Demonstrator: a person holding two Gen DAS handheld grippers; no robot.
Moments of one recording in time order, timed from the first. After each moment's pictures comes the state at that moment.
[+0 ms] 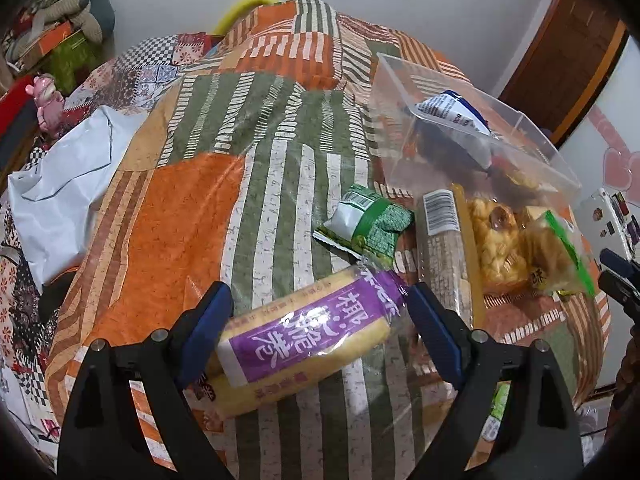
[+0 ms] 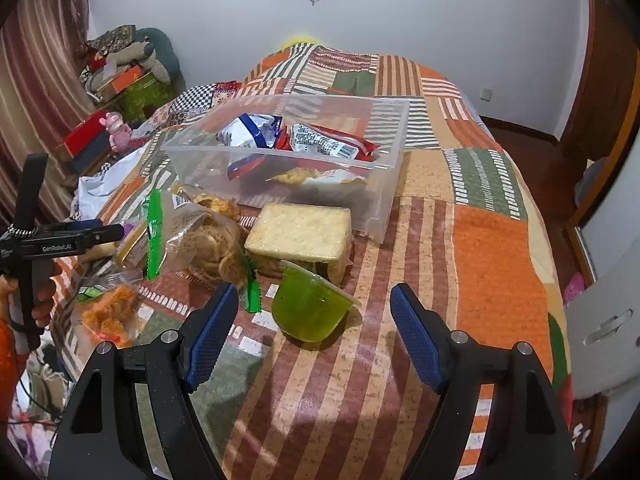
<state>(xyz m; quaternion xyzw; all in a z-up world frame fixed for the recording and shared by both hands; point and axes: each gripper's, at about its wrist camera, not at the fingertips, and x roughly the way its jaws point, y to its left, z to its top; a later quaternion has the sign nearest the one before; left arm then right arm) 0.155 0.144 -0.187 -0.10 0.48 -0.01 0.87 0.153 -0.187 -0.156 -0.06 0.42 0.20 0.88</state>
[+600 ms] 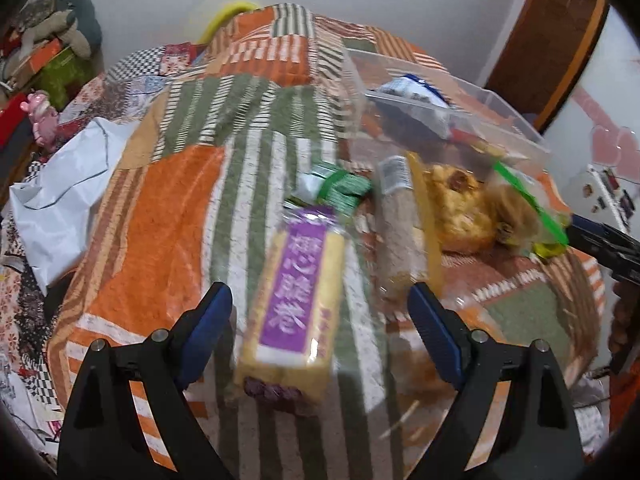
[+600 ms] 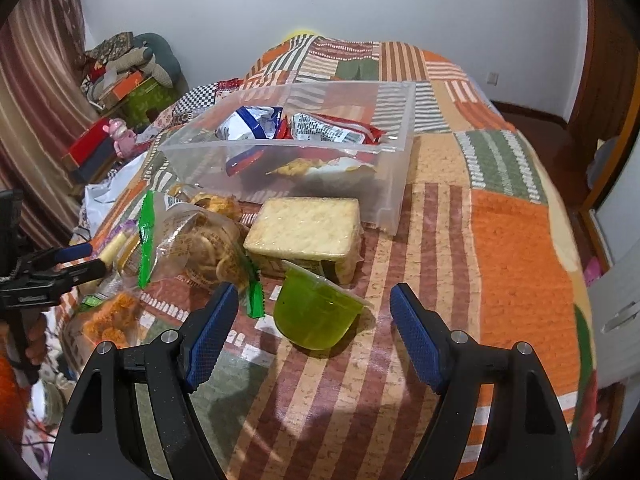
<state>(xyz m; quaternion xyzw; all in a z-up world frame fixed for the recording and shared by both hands) 0.127 0.121 -0.178 -0.08 0.48 -0.02 0.88 0.165 -0.190 -0.166 -0.02 0.44 0.22 0.87</state>
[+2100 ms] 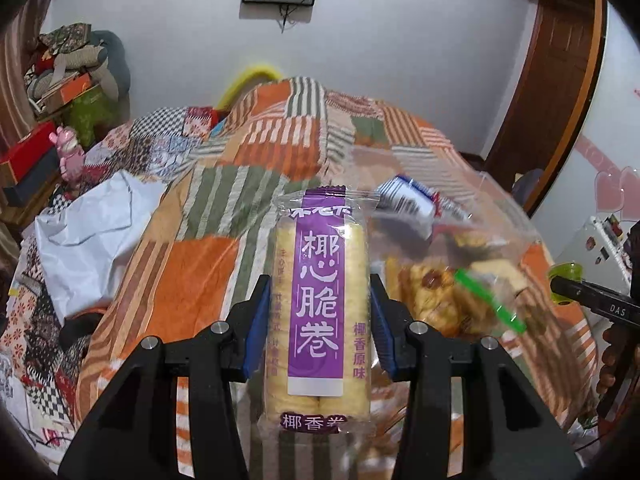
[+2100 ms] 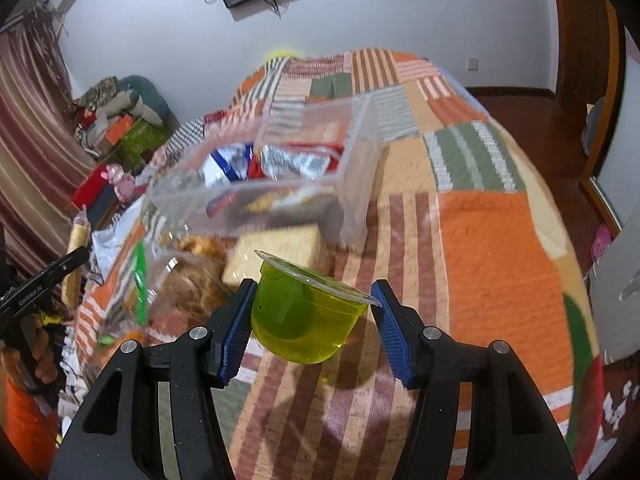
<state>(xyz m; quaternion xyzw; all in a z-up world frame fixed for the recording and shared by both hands) 0.123 0.110 -0.112 -0.09 0.36 0.01 0.93 0.172 -0.234 -0.145 0.05 0.42 0.21 0.88</state>
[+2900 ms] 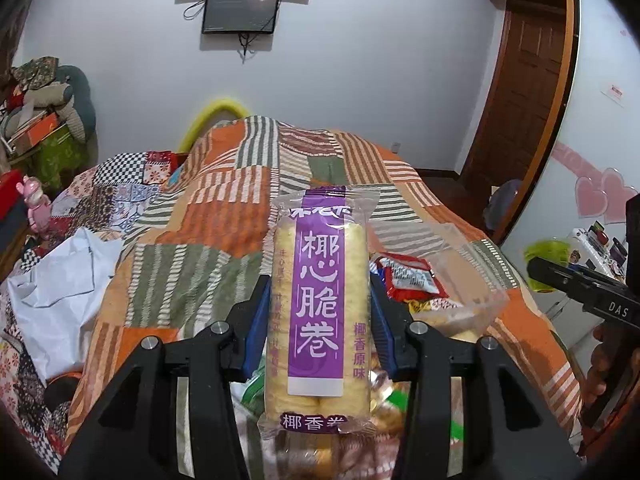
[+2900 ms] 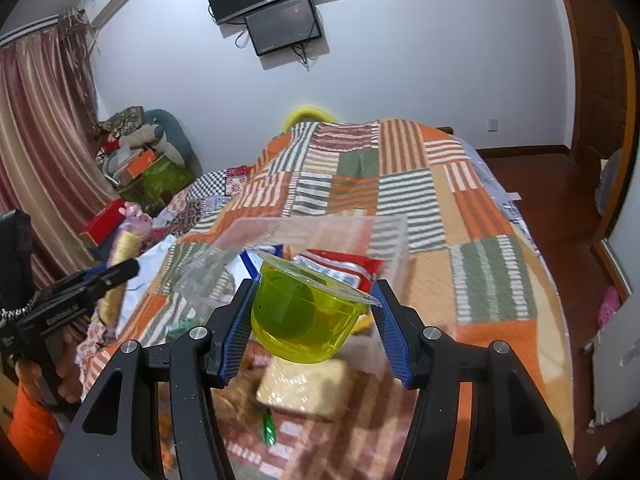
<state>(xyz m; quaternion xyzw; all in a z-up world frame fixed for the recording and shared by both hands) 0.198 0.068 -0.075 -0.07 0.32 -0.03 0.94 0.213 -0.205 -0.095 0.04 0.33 0.24 0.91</state>
